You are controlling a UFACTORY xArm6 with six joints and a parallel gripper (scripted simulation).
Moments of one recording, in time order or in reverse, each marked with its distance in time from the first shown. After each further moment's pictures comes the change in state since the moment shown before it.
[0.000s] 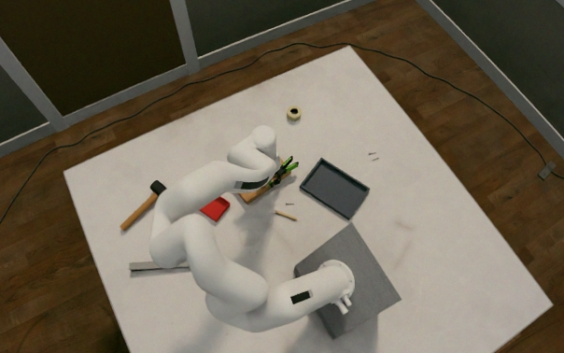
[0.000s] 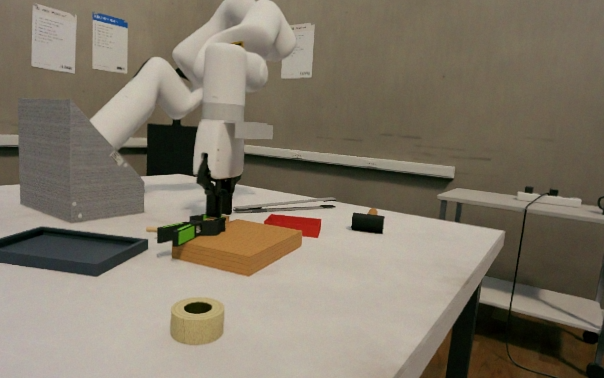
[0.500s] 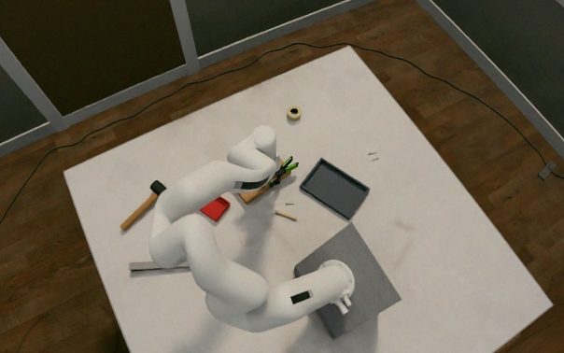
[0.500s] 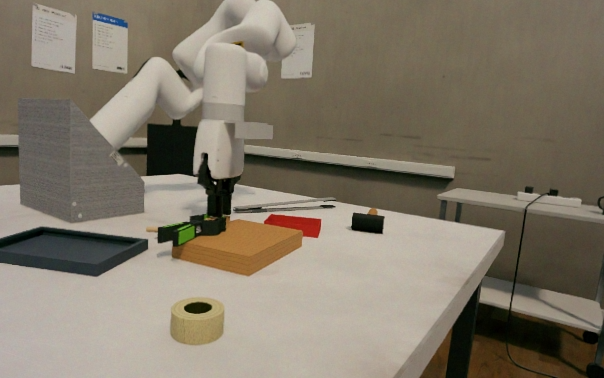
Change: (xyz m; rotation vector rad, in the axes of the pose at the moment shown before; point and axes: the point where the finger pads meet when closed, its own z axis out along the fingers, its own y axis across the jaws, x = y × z) arm 0.000 0.000 0.000 -0.001 0.000 0.000
